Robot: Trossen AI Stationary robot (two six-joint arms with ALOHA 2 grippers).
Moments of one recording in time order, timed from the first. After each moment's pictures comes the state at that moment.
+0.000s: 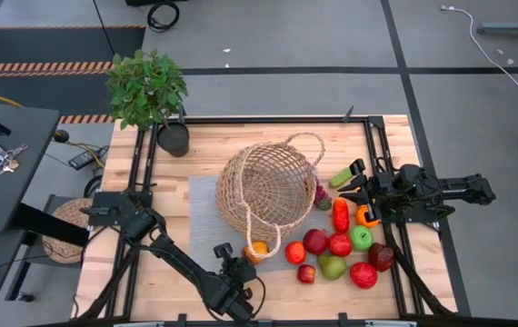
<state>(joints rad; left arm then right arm) -0.69 2.29 1.79 -1.13 -0.68 -1.05 0.02 0.02 0.01 0.26 -0.15 0.00</state>
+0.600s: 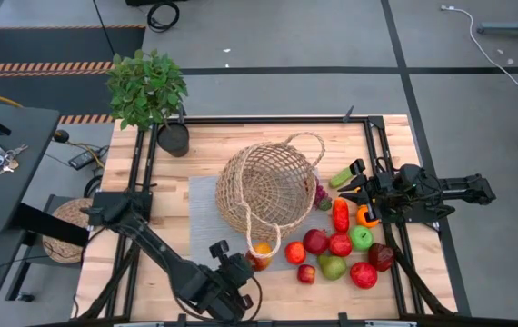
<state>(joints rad) -0.72 2.04 1.91 -1.11 -0.67 -1.01 0.02 0.02 0.01 0.26 -0.15 0.00</state>
